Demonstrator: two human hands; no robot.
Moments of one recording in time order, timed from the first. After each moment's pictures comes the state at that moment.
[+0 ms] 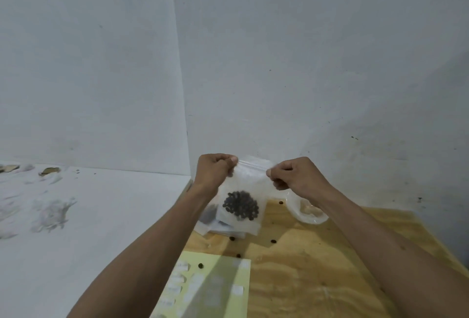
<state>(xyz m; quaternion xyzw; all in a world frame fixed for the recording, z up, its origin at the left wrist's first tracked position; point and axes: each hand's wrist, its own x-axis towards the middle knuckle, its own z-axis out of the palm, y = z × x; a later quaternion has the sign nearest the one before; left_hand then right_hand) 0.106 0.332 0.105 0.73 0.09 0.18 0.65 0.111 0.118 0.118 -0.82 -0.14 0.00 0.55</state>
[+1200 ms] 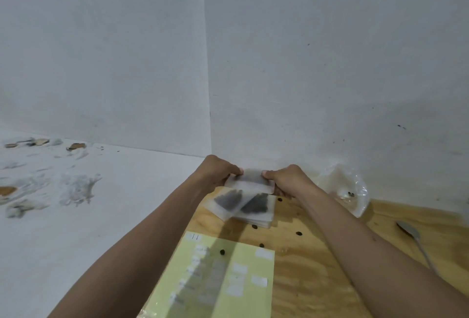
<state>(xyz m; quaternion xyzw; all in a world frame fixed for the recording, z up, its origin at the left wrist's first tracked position) 0.114 0.396 0.073 0.79 0.20 0.00 0.58 0.137 0.201 0.070 -0.85 0.01 0.12 0.52</state>
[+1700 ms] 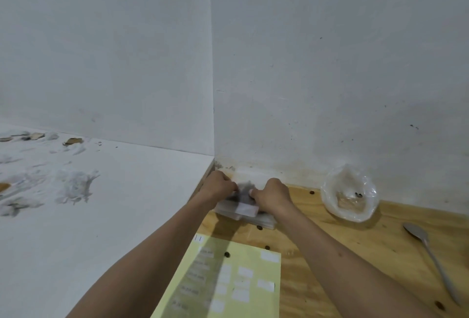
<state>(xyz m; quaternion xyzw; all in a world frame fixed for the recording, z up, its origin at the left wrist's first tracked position) 0.122 0.405 0.018 0.87 0.19 -0.01 0.45 0.129 0.252 0.029 -0.93 -0.01 0.11 0.35</state>
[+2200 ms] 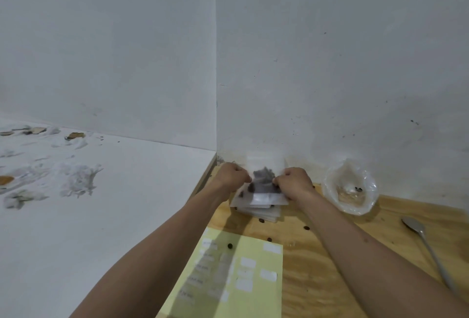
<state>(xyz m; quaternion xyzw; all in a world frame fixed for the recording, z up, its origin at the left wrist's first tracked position) 0.118 0.388 0.026 0.83 0.16 -0.02 0.54 0.140 0.217 0.037 -0.89 0.06 0.10 0.44</state>
